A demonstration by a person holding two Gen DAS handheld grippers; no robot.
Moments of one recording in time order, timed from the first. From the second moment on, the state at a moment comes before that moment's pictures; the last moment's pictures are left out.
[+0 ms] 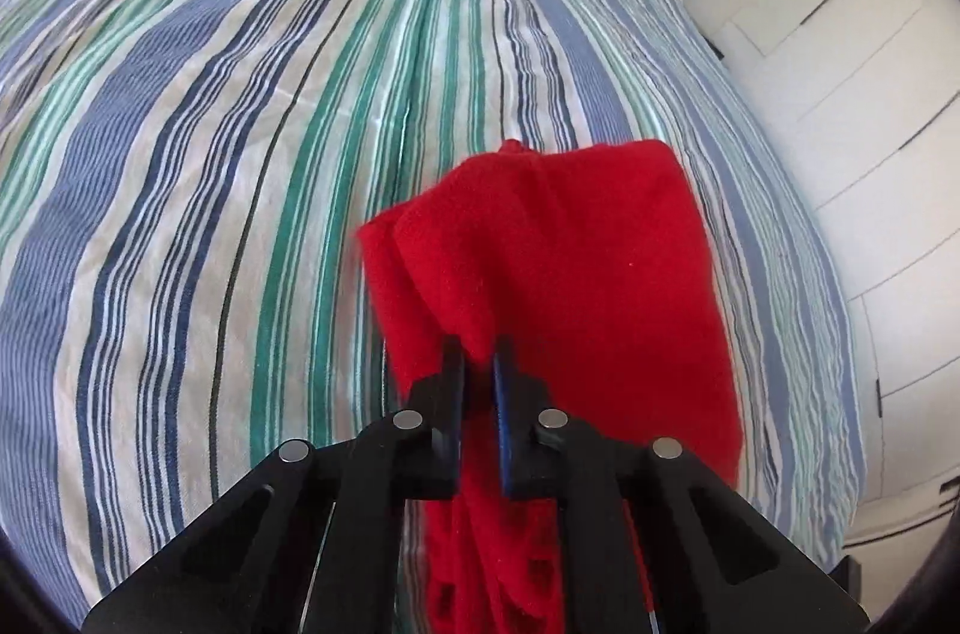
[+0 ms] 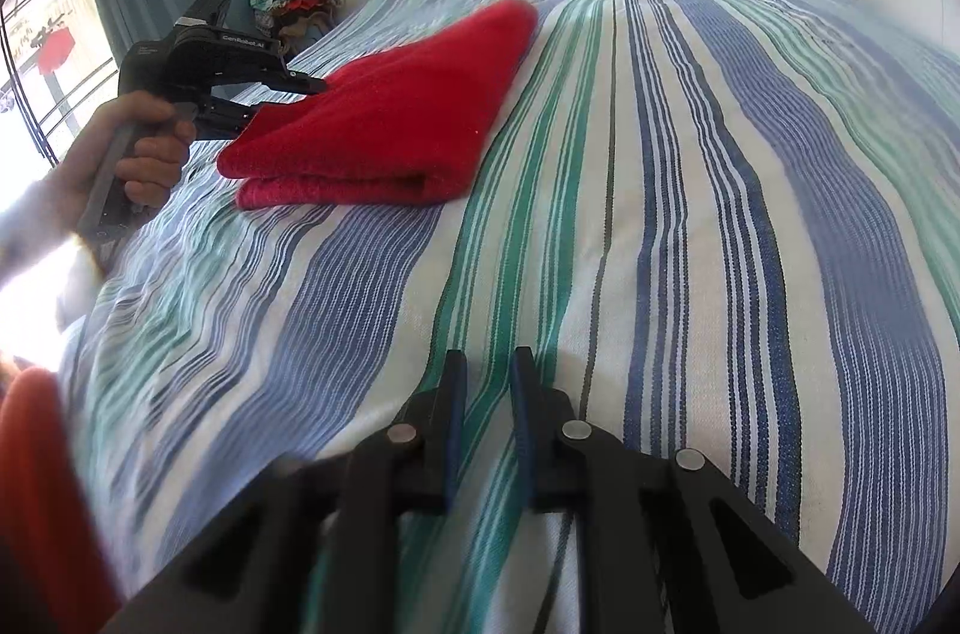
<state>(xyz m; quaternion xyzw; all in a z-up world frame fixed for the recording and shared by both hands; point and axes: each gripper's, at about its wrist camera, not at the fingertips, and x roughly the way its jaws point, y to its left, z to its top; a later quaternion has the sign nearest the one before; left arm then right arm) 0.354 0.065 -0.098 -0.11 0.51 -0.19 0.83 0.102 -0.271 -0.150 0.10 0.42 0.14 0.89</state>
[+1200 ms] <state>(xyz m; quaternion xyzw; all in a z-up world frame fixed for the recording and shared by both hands) 0.318 0.081 -0.128 -0.17 0.55 -0.21 0.79 0.266 -0.312 -0.103 0.31 0.42 0.21 0.83</state>
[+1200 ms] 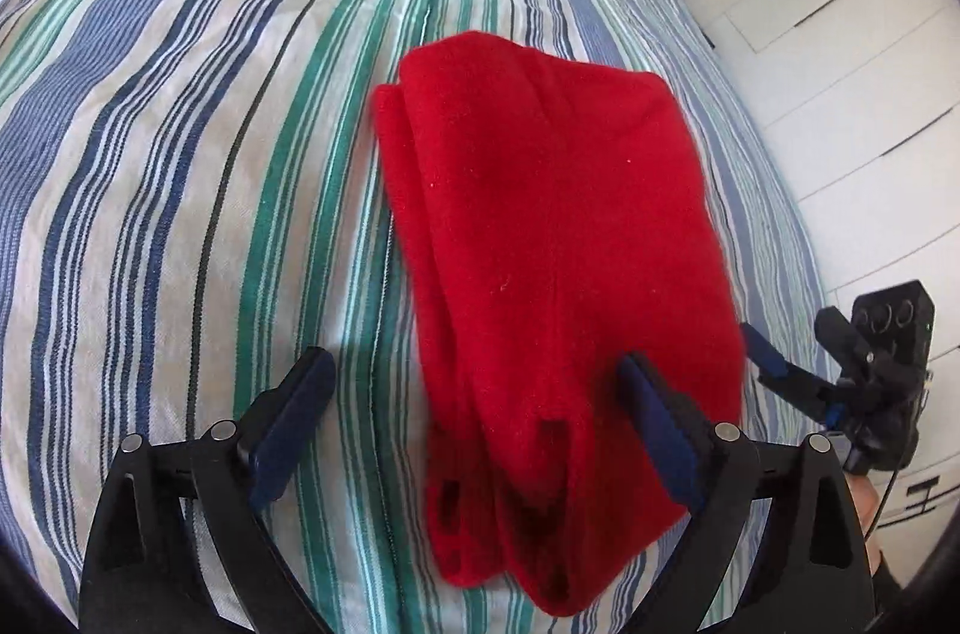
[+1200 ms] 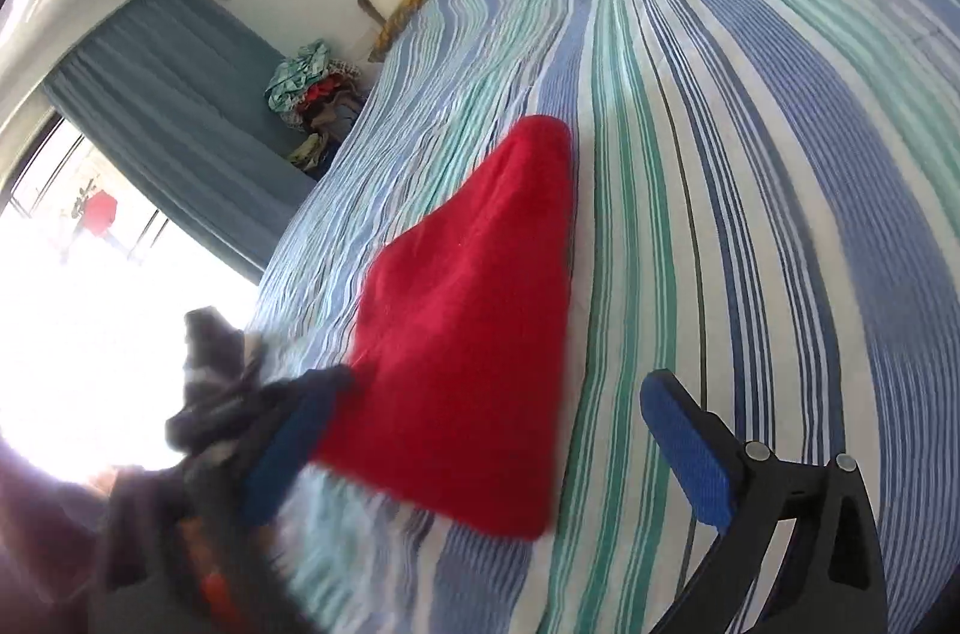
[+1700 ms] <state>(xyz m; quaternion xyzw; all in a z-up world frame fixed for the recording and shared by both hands) 0.339 0.065 -0.005 -0.18 0.46 -0.28 0.82 0.332 -0.244 -0.050 0.22 0.43 0.25 0.84</state>
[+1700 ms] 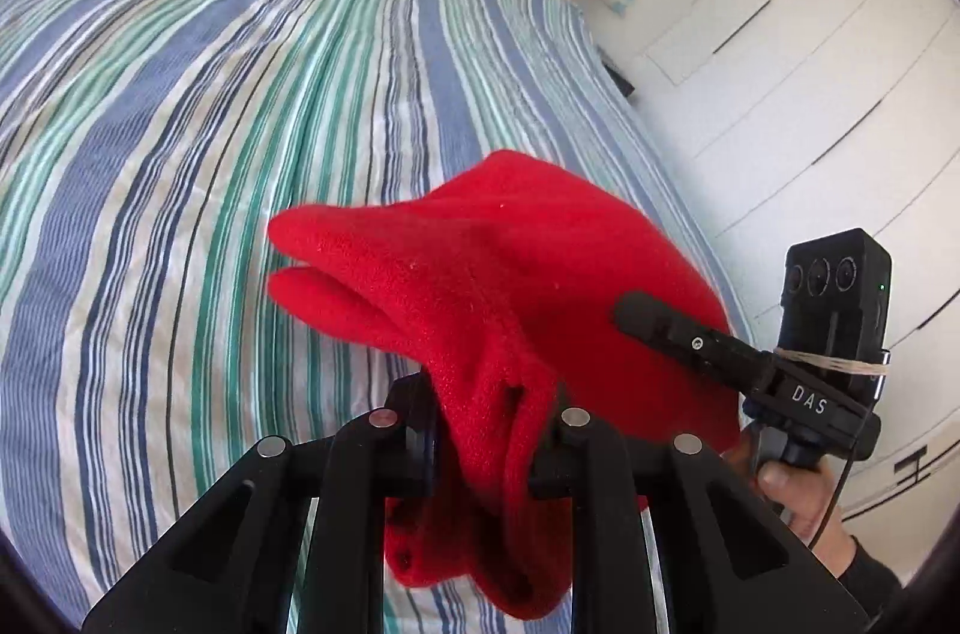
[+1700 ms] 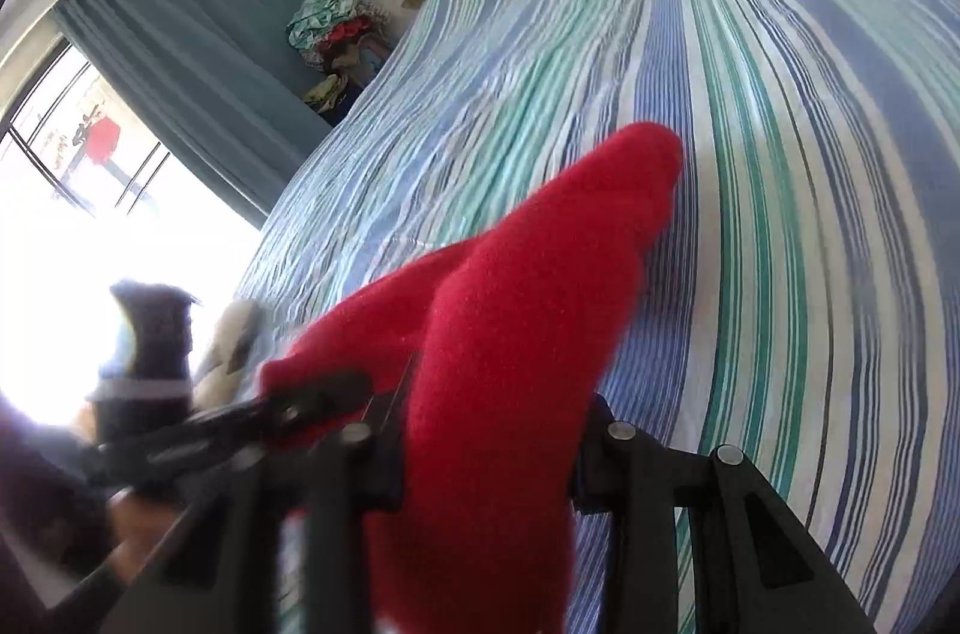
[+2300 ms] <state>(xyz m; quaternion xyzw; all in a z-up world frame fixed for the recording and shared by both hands) 0.208 0.076 -0.065 -0.03 0.49 -0.13 0.86 0.227 -0.313 -0.099 0.19 0.49 0.12 0.84</state>
